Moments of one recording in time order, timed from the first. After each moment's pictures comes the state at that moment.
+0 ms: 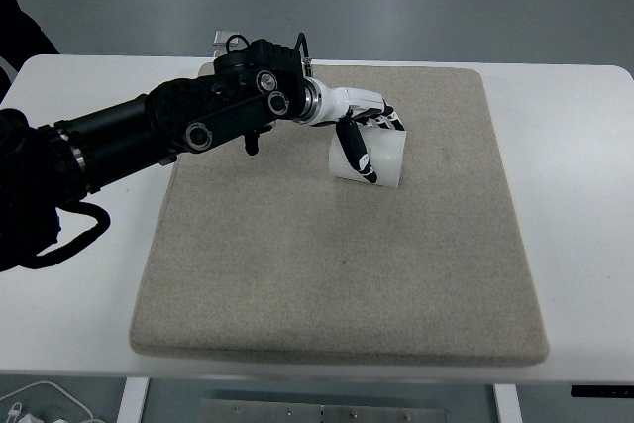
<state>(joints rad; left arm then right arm) -1.30 0.04 -0.17 -0.75 0.88 -0.34 0.23 0.03 0.00 -0.06 0.14 -0.02 -0.01 -0.12</state>
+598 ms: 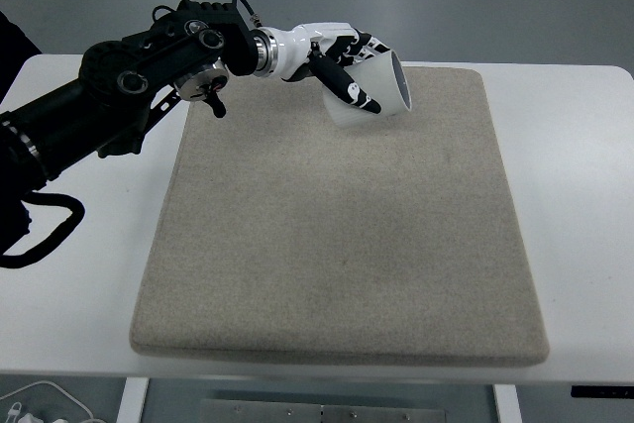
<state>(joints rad) -1.26 0.16 -0.39 -0.72 0.61 -0.35 0.13 0.03 0.00 -0.06 0.14 -0.02 -0.01 -0.12</state>
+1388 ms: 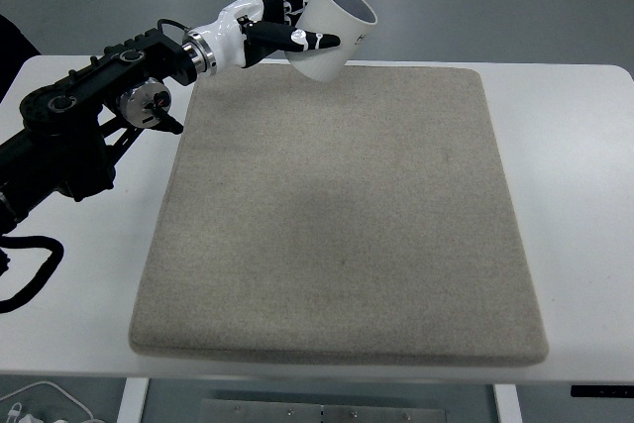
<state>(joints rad) -1.03 0.21 -0.66 -0.71 0.47 -0.35 -0.12 0.03 0.00 -0.06 0.14 -0.02 -0.01 -0.12</state>
